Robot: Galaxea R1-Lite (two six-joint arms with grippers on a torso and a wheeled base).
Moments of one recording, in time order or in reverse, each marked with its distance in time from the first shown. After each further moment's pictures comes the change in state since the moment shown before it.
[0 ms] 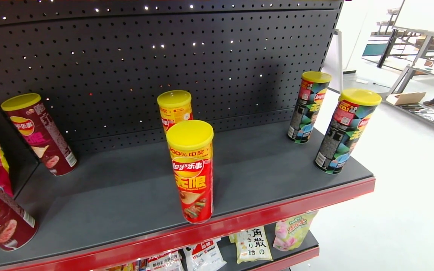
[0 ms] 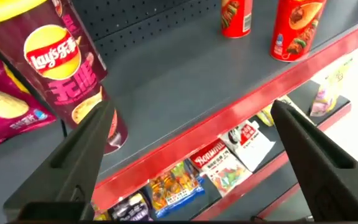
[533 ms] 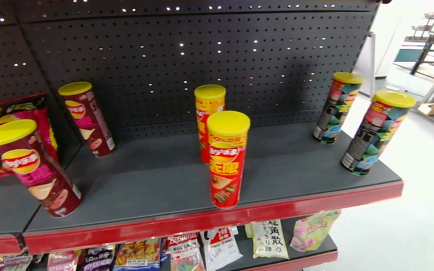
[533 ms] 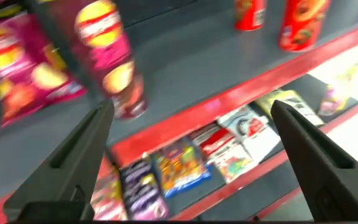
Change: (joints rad) left arm -0.022 0.001 0.005 -0.031 -0.006 -0.002; right arm 0.000 0.000 0.000 0.000 0.000 -0.001
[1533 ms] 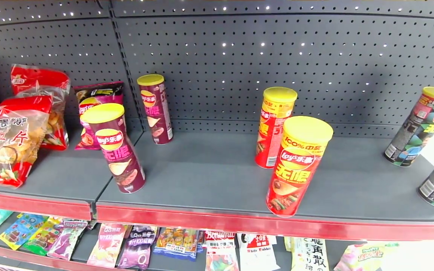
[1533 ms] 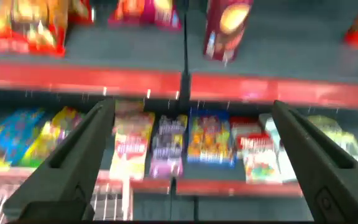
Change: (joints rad) left arm 0.098 -0.079 0.204 -0.150 0.112 -0.244; right arm 0.008 0.065 -0.122 -0.013 0.143 0.002
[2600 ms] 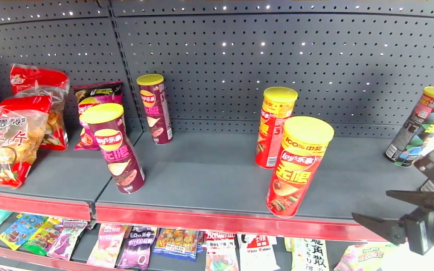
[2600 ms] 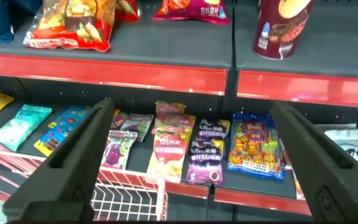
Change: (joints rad) left arm 0.021 -0.004 0.195 -0.169 0.166 0.087; right arm 0.256 1.082 -0.389 -0.046 -0.088 -0.132
